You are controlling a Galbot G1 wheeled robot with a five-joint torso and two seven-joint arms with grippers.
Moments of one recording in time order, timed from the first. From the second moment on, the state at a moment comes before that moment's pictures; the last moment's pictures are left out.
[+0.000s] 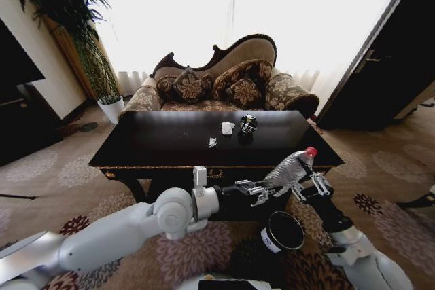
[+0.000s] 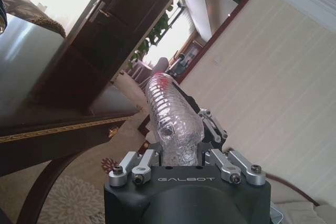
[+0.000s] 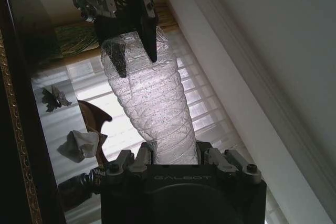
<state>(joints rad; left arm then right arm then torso) 0.46 -0.85 0.54 -2.27 -1.56 0.29 -0.20 -1.75 1.29 0.97 2.22 -0.66 0.64 0.04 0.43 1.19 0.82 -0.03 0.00</state>
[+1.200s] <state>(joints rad) 0.74 -0.65 -0.02 -2.32 -1.32 0.31 -0.22 -1.76 1.29 0.94 2.03 -0.37 0.58 0.06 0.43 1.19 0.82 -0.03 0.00</state>
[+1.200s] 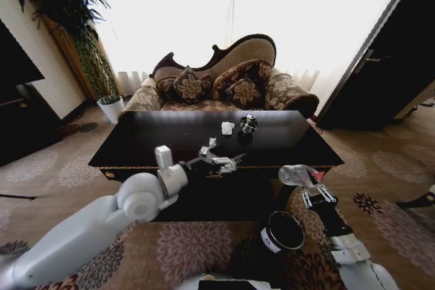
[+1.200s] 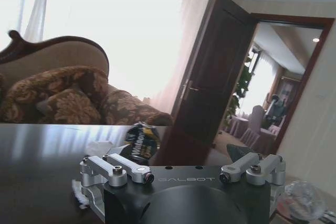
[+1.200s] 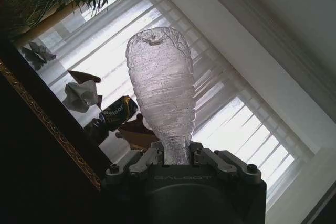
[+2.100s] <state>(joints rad) 1.28 -0.64 -0.74 -2.05 -0.95 0.13 -0.05 -1.79 1.29 0.83 1.78 0.12 0.45 0.03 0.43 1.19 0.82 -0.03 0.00</state>
